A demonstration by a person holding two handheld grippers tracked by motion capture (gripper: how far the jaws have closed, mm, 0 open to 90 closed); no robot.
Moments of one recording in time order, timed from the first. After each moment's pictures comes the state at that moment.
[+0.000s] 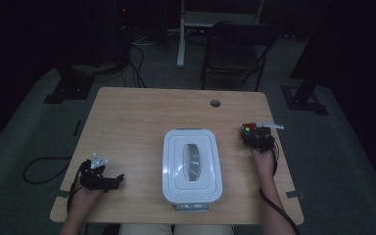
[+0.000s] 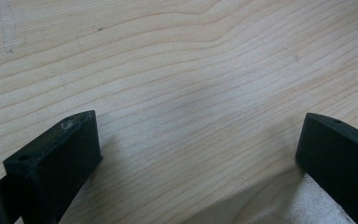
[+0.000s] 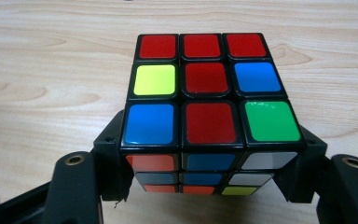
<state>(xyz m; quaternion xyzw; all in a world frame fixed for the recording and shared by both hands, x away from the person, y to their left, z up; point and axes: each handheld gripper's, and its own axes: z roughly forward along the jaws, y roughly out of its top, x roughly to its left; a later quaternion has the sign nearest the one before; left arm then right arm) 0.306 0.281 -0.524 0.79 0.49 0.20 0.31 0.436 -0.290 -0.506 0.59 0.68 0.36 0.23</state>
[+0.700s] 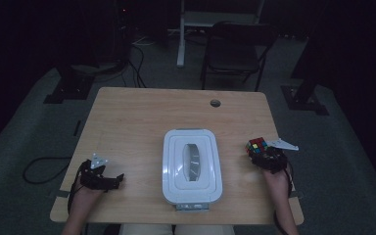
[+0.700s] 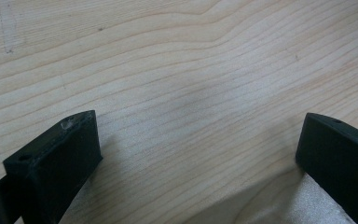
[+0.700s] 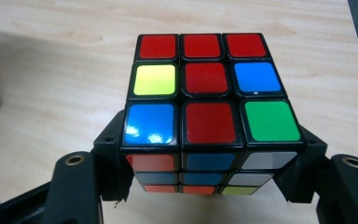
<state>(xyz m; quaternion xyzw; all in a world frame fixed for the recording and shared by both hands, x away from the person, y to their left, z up) 0.306 0.282 -0.524 0.79 0.49 0.20 0.31 0.349 -0.305 -0.491 0.54 0.71 0.37 0.25</state>
